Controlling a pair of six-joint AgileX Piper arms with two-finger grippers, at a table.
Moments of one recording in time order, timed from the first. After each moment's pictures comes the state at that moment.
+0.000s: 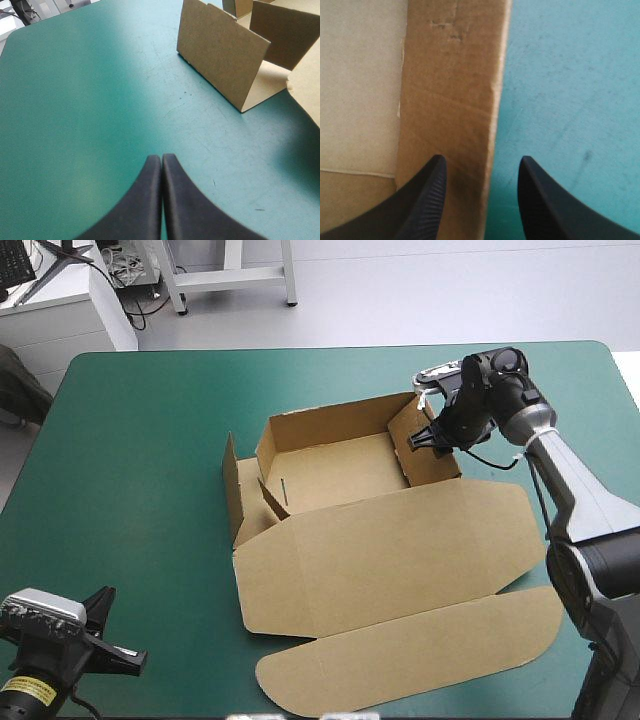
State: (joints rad) left arm -0.22 0.19 -0.48 0.05 0.78 0.10; right arm 0.27 1.90 -1.79 0.00 1.20 -0.13
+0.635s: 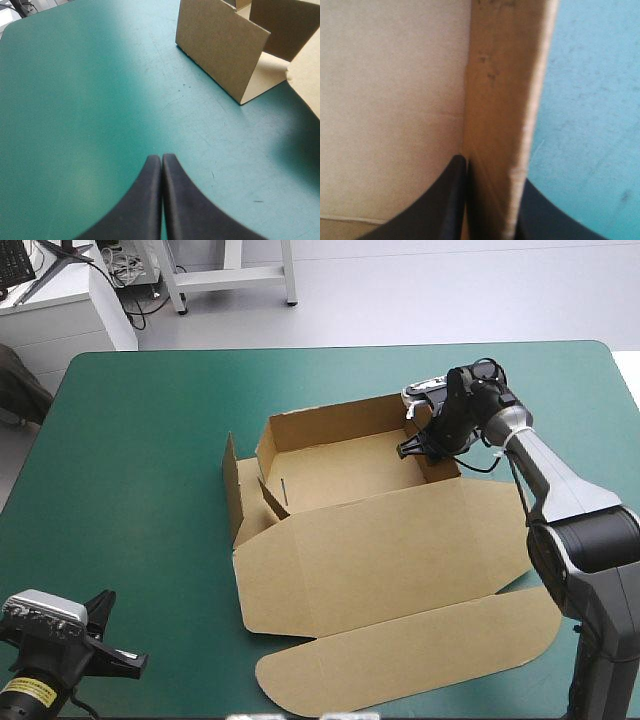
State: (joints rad) left arm -0.22 0.19 -0.48 0.05 0.81 0.10; right arm 0.27 2.01 -1.79 0.04 1.13 -0.12
